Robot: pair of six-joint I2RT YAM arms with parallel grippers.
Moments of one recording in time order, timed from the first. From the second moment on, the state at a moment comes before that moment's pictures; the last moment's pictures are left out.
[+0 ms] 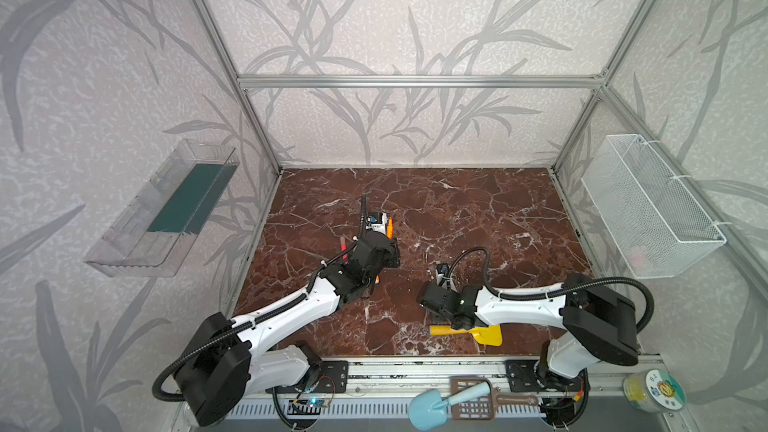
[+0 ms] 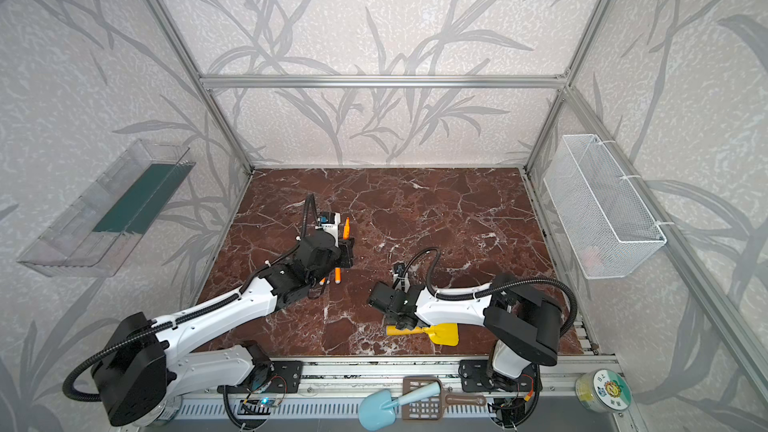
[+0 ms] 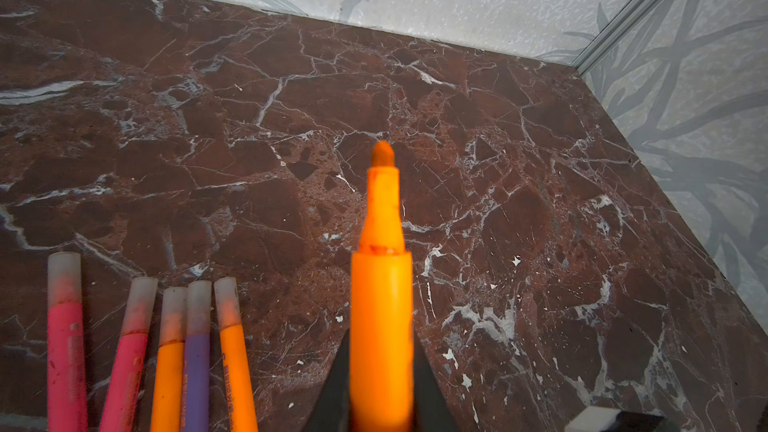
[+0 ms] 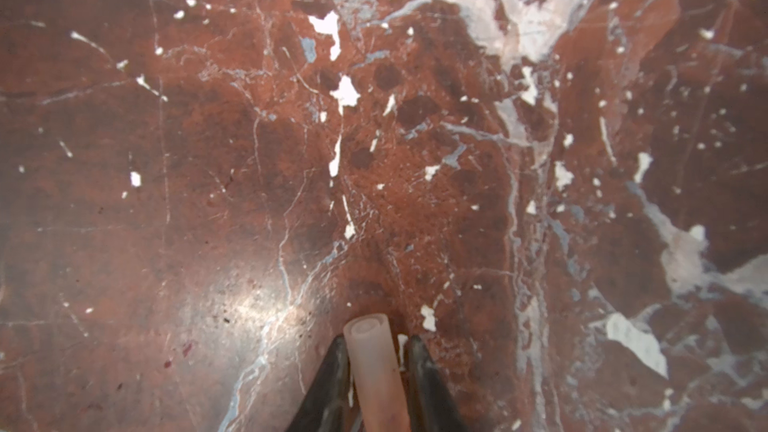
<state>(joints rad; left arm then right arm) -0.72 1.20 0.68 -0.03 -0.28 -0.54 1.15 1.61 0.79 -0.45 0.37 0.98</state>
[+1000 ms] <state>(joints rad) -0.72 1.14 0.67 -0.04 -0.13 -0.65 0.99 1.33 0.71 -0.41 0.38 0.97</state>
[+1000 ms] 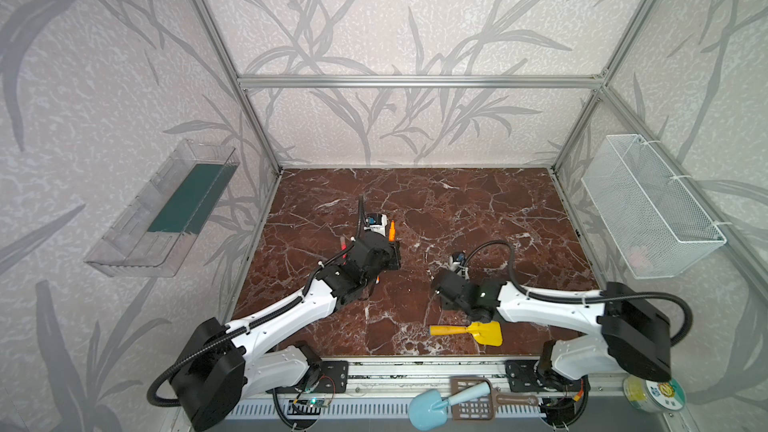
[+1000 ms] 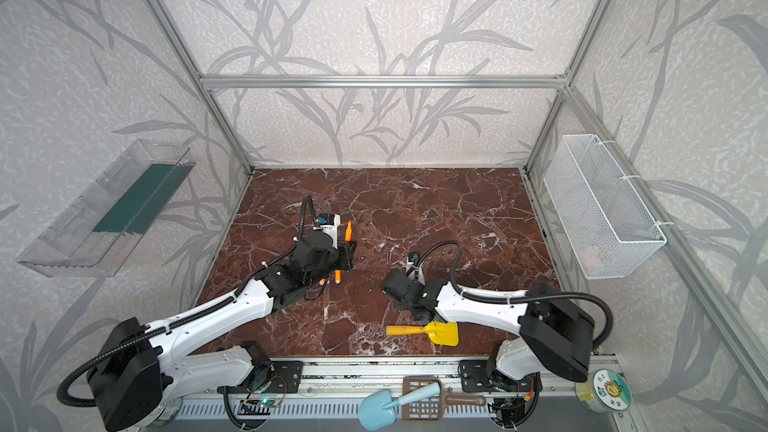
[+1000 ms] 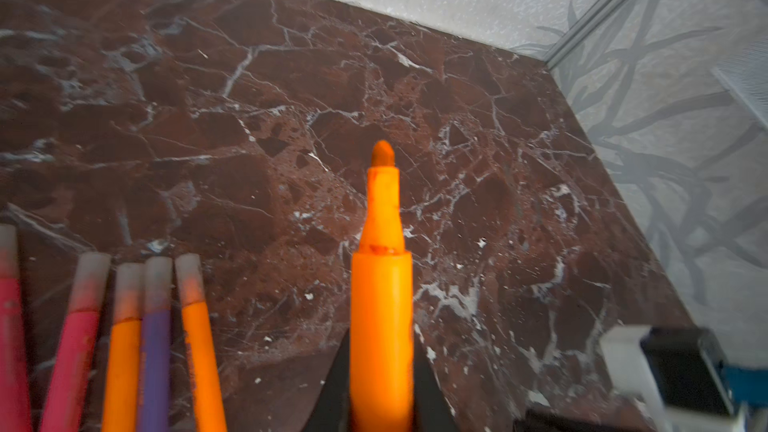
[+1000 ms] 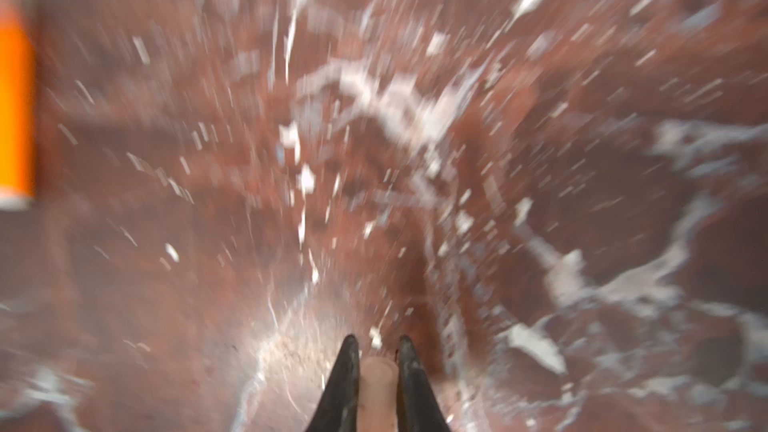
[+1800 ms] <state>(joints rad) -0.97 1.19 0.48 0.35 0.22 -0.71 0.72 1.02 0.62 0.07 0.12 0.98</state>
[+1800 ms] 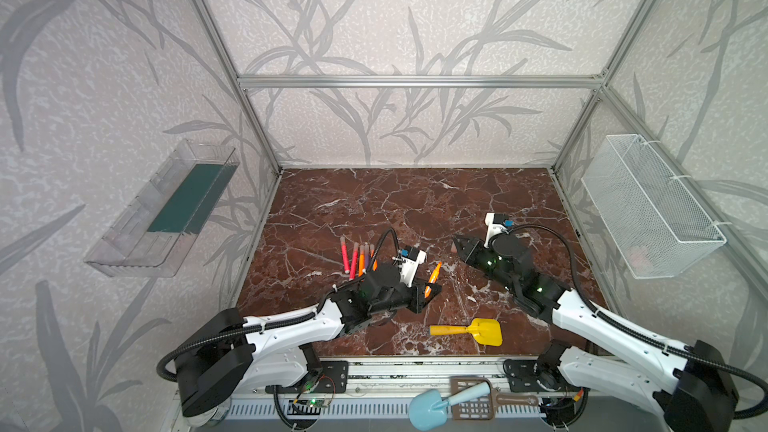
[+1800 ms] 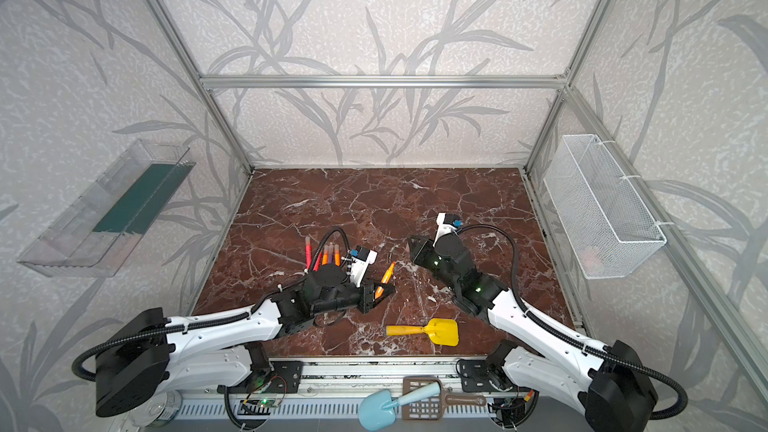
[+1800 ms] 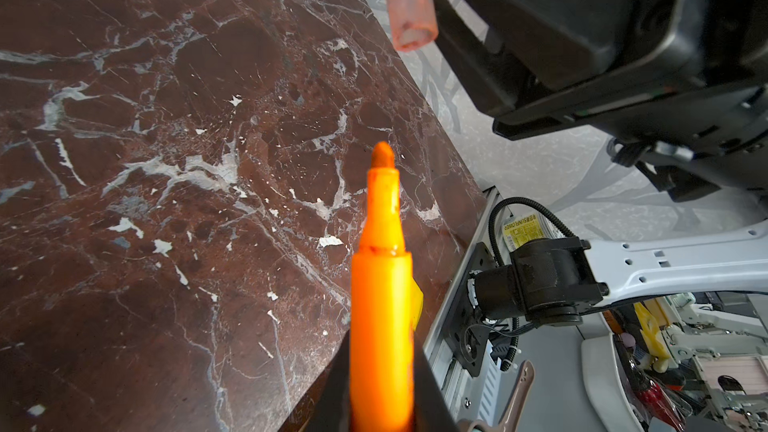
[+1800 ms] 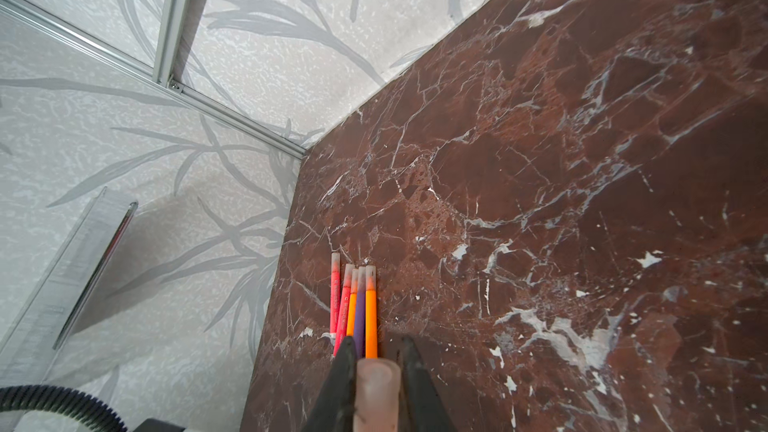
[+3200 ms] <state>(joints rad) -0.97 1.19 0.44 0.44 0.17 -0.70 0.76 1.12 0.60 0.22 -0.02 1.05</state>
